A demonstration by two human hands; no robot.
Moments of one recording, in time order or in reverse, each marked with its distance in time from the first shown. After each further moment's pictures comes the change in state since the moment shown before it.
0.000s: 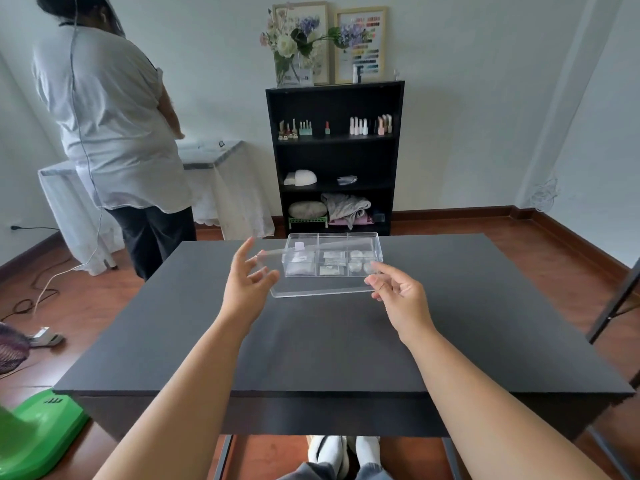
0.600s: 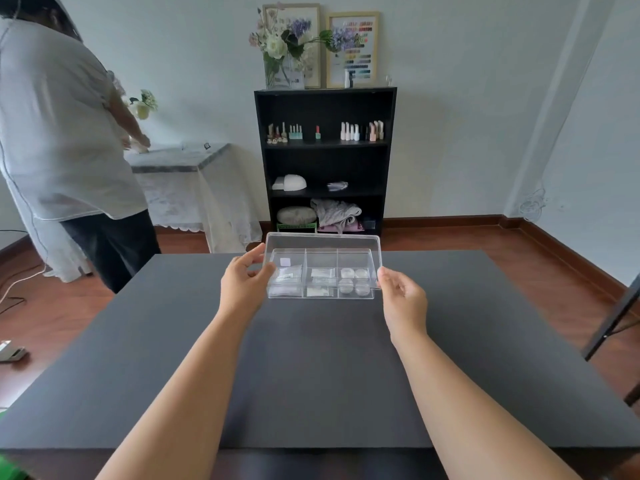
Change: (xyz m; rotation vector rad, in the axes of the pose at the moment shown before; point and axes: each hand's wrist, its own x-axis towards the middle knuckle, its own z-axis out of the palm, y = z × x) left_hand 0.066 -0.006 0.038 0.177 0.107 0.033; right_hand 0.059 0.022 0.002 -0.080 0.304 0.069
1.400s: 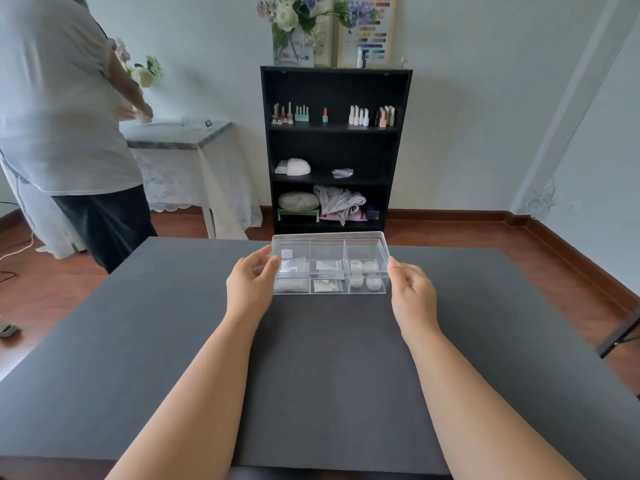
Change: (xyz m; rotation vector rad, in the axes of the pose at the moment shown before) left_hand 0.010 -0.032 0.018 -0.007 0.058 -0.085; right_hand 0.019 0.003 0.012 -0.206 -0.068 -0.064
